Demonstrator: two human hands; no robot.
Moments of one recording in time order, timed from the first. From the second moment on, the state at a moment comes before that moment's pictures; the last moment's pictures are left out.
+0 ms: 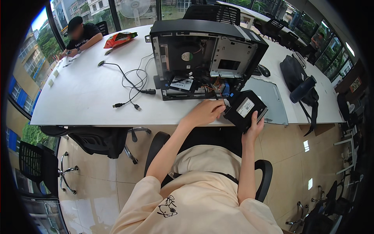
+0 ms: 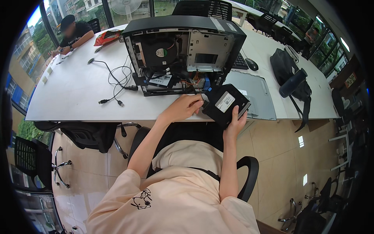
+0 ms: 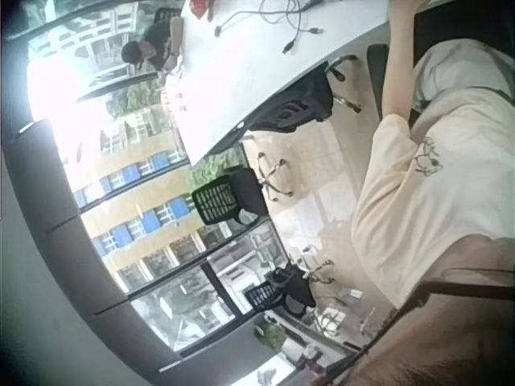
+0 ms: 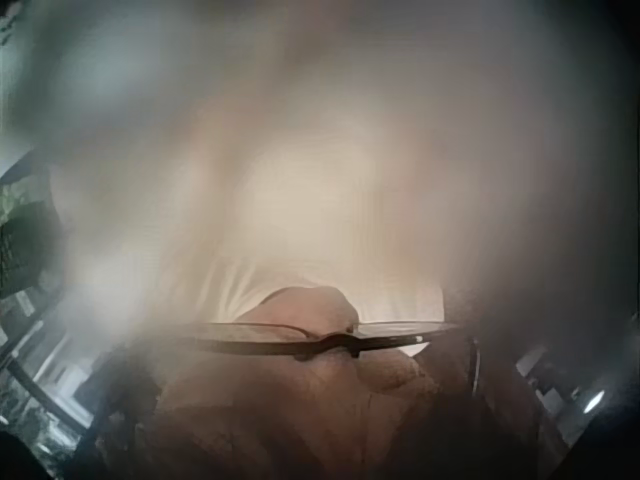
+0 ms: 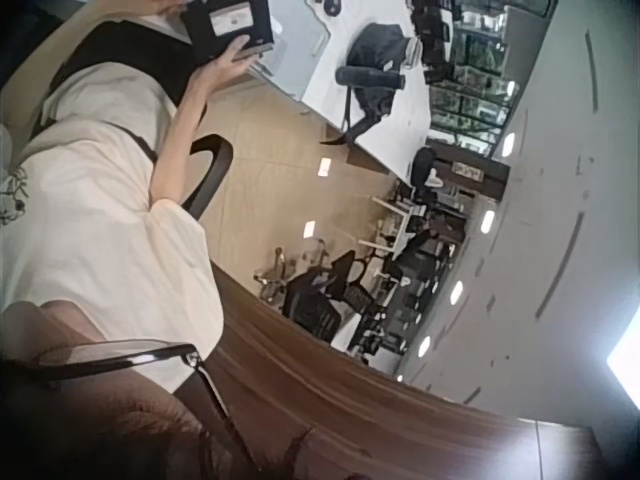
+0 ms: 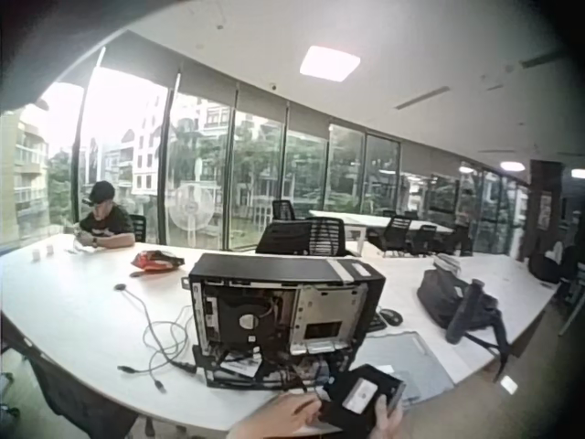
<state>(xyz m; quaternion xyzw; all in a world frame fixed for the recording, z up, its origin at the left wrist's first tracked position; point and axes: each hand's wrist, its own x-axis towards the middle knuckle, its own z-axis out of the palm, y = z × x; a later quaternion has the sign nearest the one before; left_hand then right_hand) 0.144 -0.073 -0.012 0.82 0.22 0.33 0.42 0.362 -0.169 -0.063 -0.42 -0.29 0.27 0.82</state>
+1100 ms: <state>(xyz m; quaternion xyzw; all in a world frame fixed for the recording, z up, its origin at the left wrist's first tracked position) 0.142 -0.071 -0.004 0.81 0.25 0.28 0.45 0.360 -0.171 -0.052 -0.43 -0.29 0.22 0.82</state>
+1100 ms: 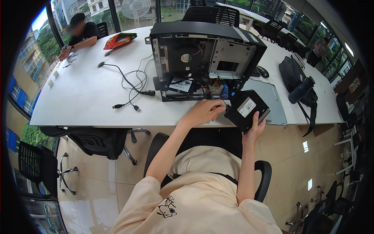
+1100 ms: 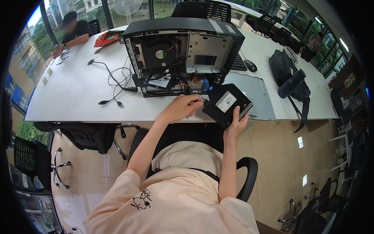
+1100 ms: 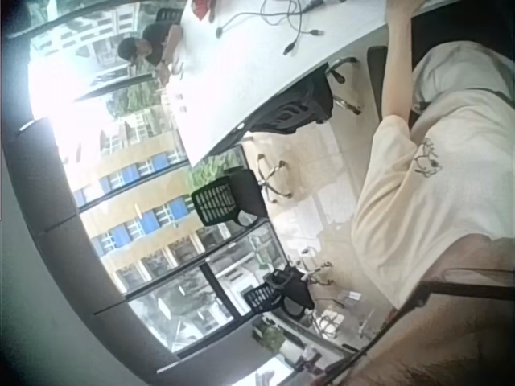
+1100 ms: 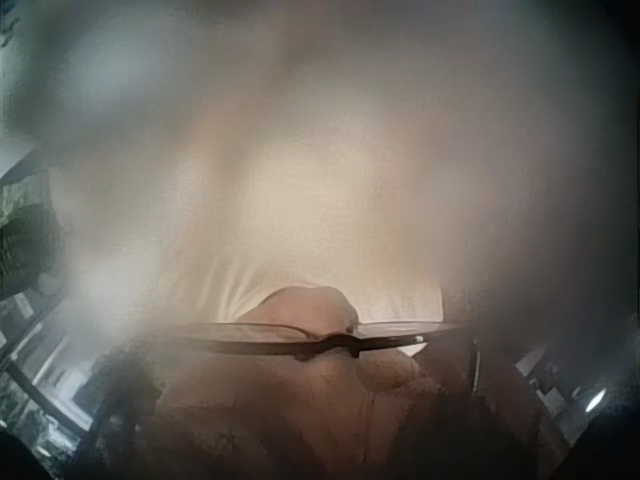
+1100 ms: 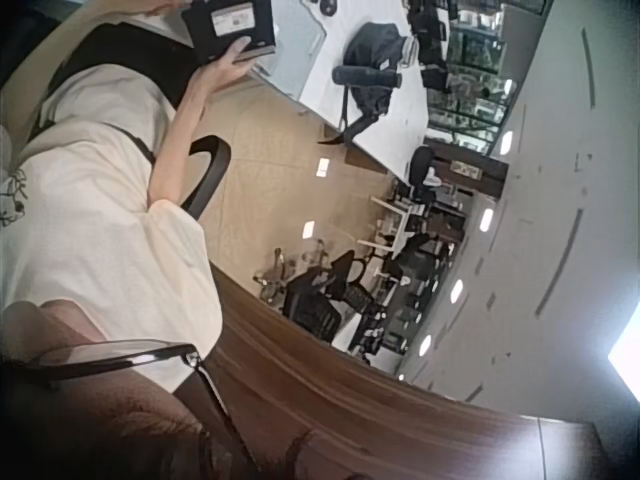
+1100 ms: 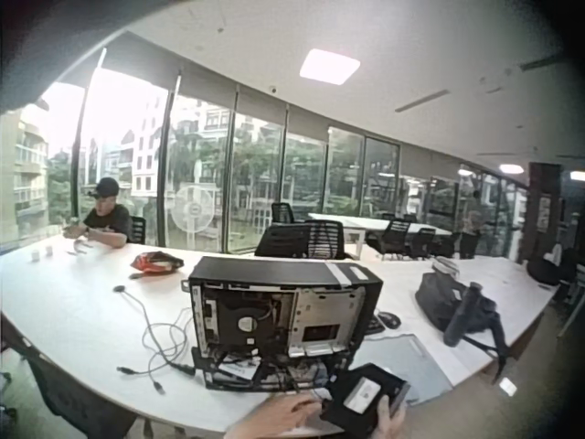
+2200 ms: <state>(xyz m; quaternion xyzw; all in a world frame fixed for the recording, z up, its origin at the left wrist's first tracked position) 0.138 -0.075 0.020 0.80 0.28 0.18 0.50 0.369 -0.172 -0.051 -0.43 -0.33 0.19 0.82</state>
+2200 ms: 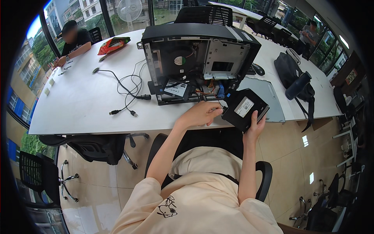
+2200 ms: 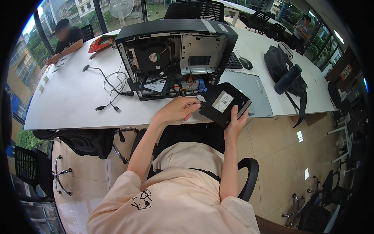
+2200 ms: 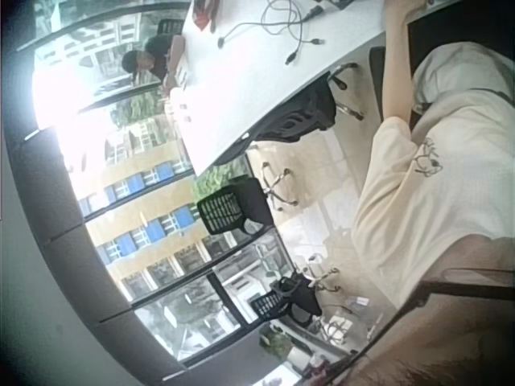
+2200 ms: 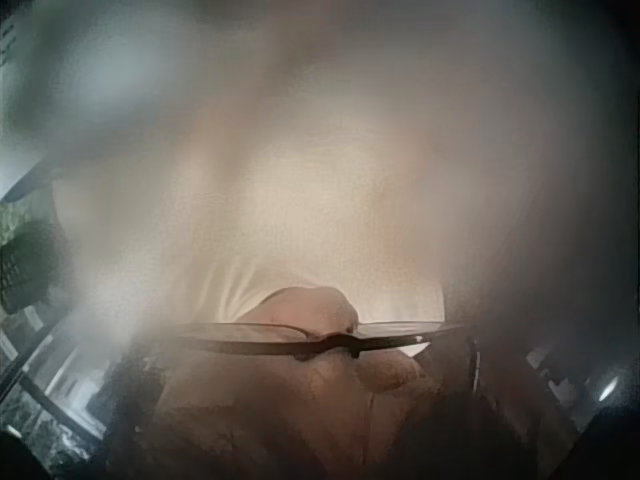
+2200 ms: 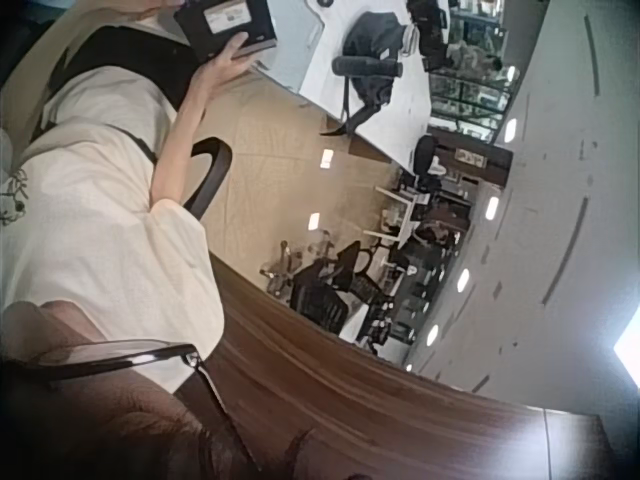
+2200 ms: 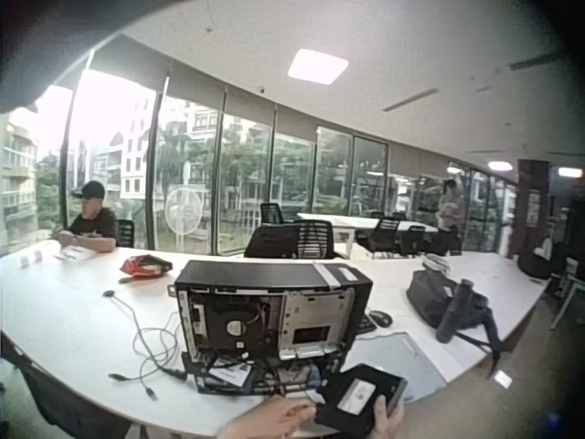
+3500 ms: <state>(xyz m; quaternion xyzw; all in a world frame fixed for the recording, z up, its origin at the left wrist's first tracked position) 0.173 -0.046 0.075 0.76 0.22 0.49 0.38 0.359 -0.138 0.081 -0.39 -0.50 0.10 0.77</state>
